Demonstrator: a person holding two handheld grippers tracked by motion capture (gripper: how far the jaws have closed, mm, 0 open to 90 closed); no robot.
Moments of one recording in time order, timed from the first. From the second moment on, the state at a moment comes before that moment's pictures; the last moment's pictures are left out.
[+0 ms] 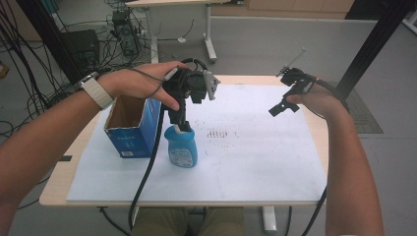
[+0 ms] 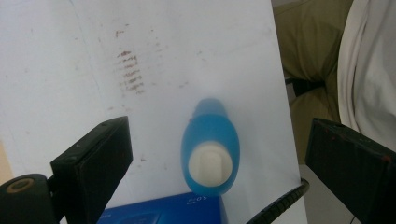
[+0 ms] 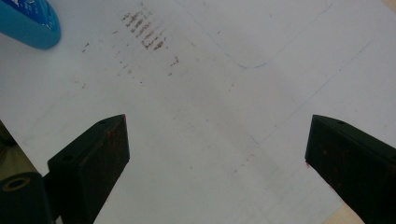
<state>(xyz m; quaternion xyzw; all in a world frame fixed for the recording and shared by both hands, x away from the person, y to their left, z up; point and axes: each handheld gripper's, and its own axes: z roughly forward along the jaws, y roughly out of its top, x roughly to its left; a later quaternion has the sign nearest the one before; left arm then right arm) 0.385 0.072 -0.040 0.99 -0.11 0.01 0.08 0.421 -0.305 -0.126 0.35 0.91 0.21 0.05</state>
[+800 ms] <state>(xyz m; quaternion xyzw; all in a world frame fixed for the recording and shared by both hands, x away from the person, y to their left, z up) 0.386 0.081 -0.048 0.99 -0.12 0.01 0.07 0.421 -0.304 -0.127 0.35 0.91 0.21 0.05</state>
